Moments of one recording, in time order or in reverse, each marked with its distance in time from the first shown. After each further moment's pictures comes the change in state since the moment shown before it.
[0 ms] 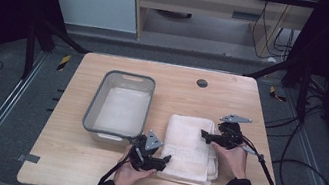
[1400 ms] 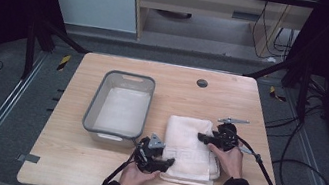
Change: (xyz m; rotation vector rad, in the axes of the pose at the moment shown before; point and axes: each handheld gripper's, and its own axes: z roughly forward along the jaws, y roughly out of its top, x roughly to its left) left arm -0.001 -0.006 0.018 0.044 -0.107 -0.093; right arm -0.005 -0.013 0.020 0.078 0.117 0.171
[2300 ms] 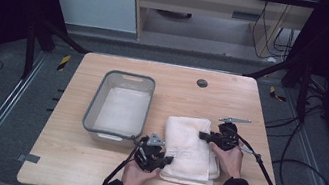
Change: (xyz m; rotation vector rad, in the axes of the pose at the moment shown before) left arm 0.001 0.003 -0.003 0.006 -0.069 -0.036; right arm 0.004 0.003 -0.007 -0.010 0.051 0.020
